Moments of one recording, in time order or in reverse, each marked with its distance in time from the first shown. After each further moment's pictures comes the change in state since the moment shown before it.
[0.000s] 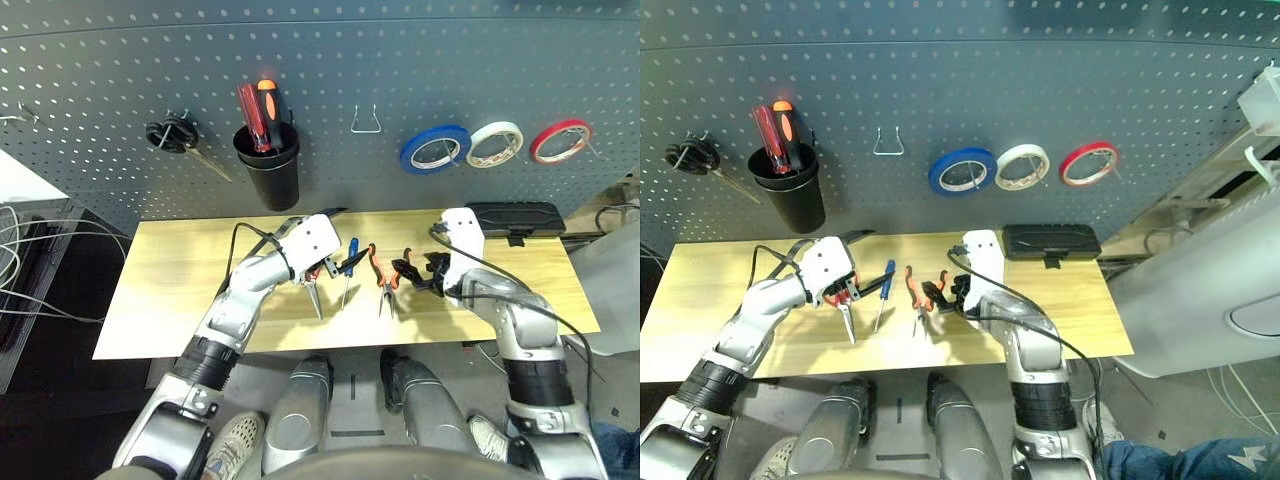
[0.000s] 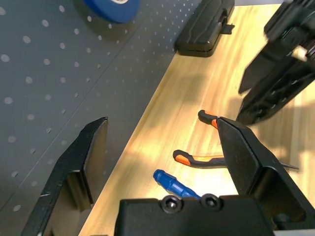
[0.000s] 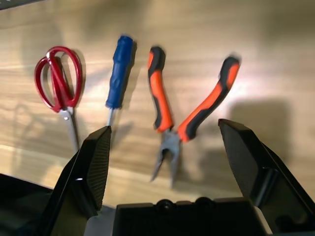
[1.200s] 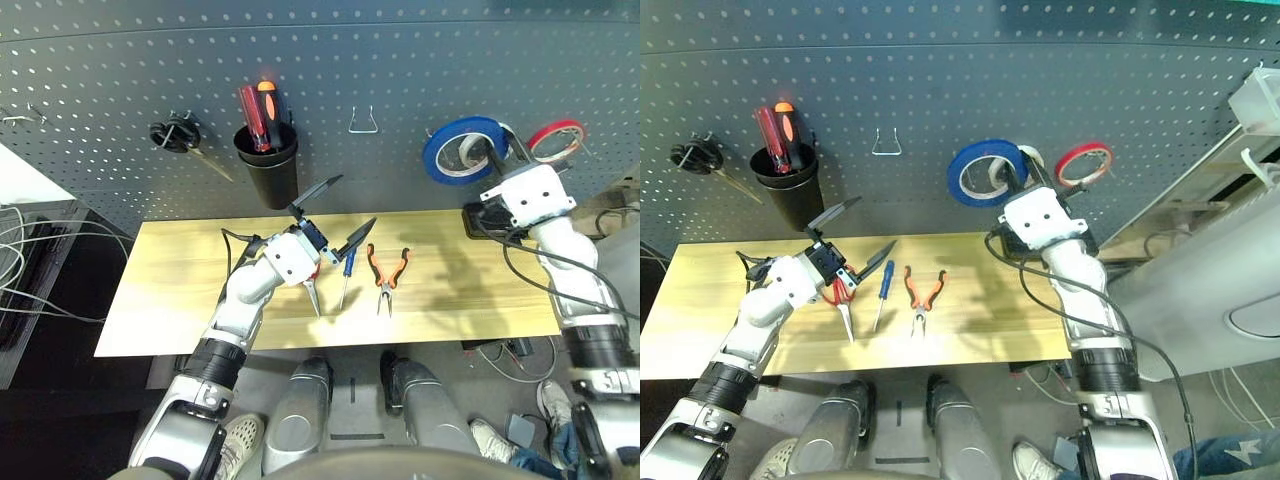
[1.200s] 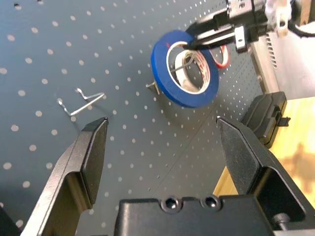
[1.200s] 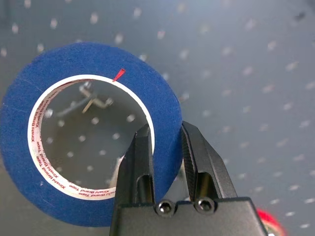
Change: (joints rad) left arm -0.009 -0.075 0.077 0.162 -0.035 -0.589 0.190; right arm -0.112 -0.456 0.127 0.447 -0.438 -1.647 -0.139
